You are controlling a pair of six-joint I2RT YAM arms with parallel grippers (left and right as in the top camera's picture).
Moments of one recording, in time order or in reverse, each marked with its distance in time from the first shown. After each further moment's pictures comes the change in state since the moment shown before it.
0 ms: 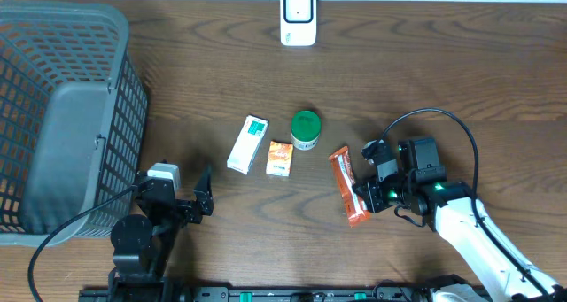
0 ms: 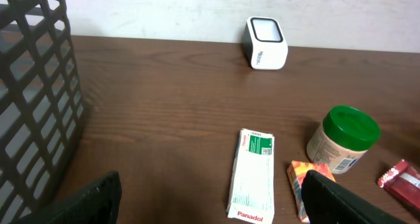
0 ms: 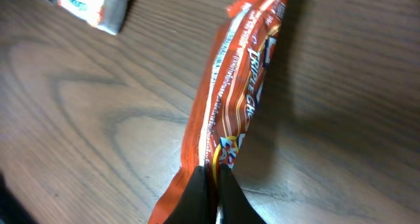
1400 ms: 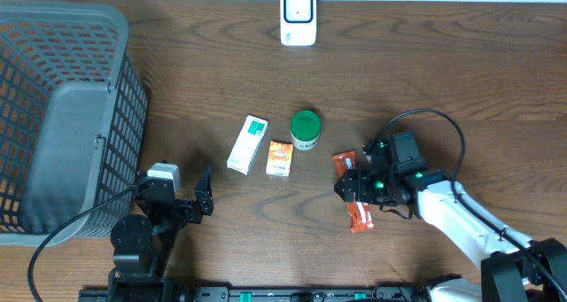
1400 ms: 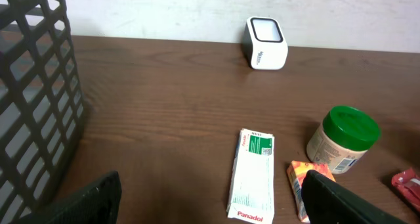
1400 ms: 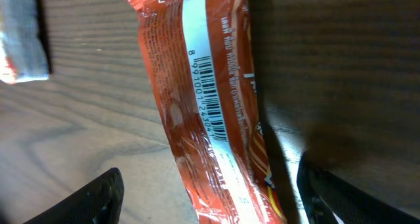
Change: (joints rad) left arm 0.000 0.000 0.000 0.000 0.000 0.000; right arm 0.091 0.182 0.029 0.048 0.113 0.427
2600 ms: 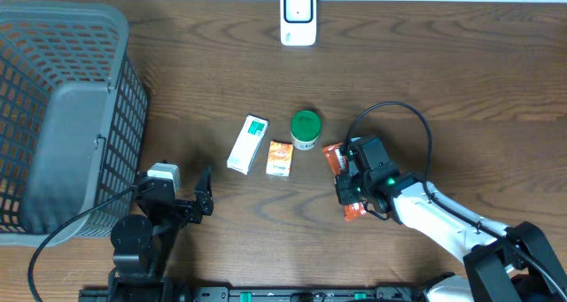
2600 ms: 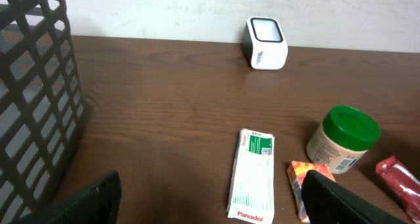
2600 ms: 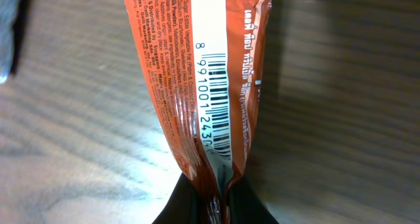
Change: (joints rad) left arm 0.000 0.000 0.000 0.000 0.000 0.000; right arm 0.175 0.056 0.012 0.150 0.228 -0.135
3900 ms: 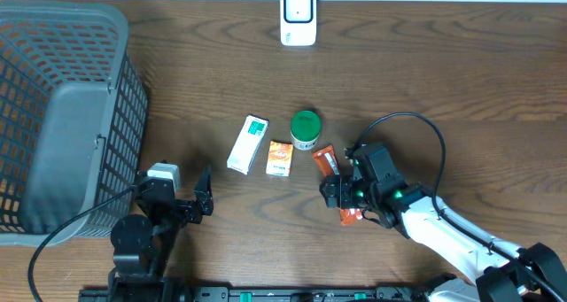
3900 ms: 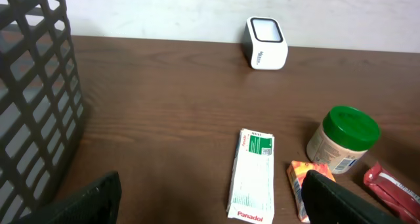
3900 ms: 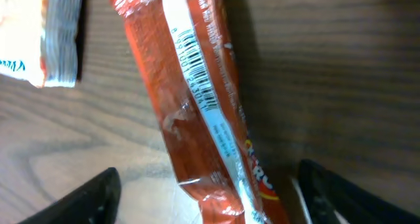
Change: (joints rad) left arm 0.000 0.000 0.000 0.000 0.000 0.000; right arm 0.002 -0.089 -0.102 0.070 -0.093 0.243
